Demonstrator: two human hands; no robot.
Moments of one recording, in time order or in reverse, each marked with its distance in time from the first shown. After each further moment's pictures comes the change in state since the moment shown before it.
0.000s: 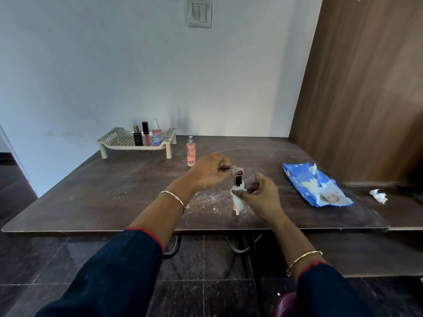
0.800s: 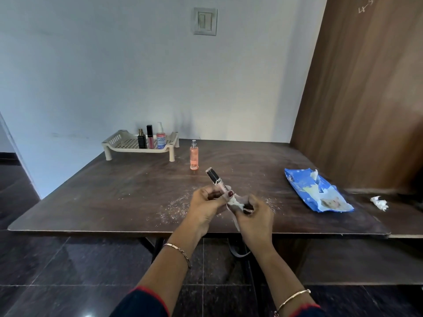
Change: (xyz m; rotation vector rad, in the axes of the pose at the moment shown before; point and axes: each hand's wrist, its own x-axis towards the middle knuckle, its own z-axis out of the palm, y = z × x) left_hand -0.050 -0.017 0.061 -1.109 0.332 -0.430; right_hand -0.056 -0.012 0.031 -0.004 0.196 -0.104
